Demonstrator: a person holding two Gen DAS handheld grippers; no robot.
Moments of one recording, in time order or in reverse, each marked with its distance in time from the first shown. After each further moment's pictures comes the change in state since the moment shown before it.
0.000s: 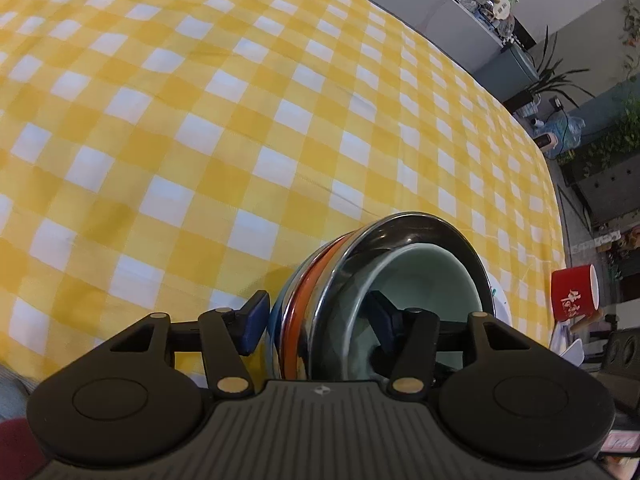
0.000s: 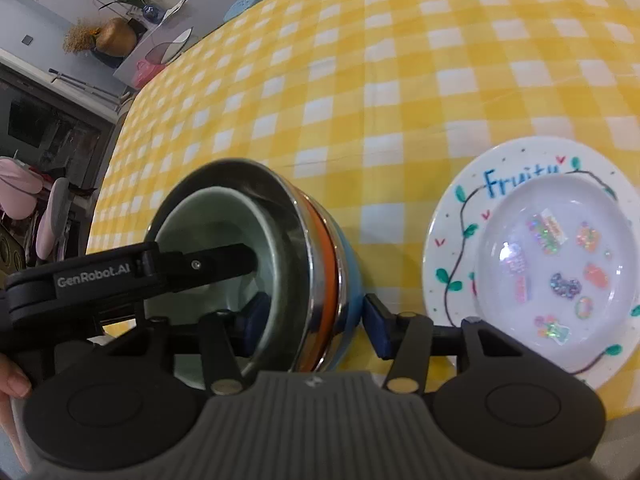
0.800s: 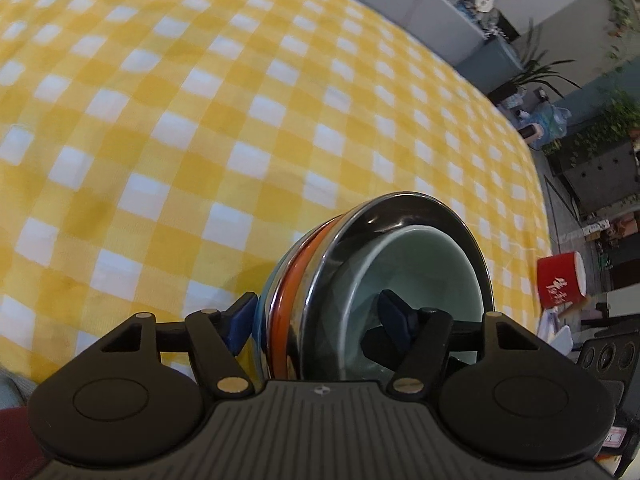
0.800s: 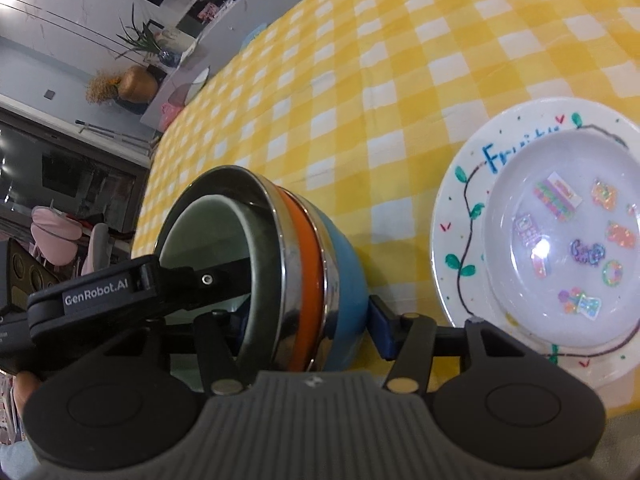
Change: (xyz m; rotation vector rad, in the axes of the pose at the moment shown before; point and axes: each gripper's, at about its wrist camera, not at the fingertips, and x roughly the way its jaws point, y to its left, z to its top) left arm -0.010 -0.018 -0.006 0.056 0.003 -0.040; right arm -0.015 -0.026 -0.012 0.110 -0.099 0.137
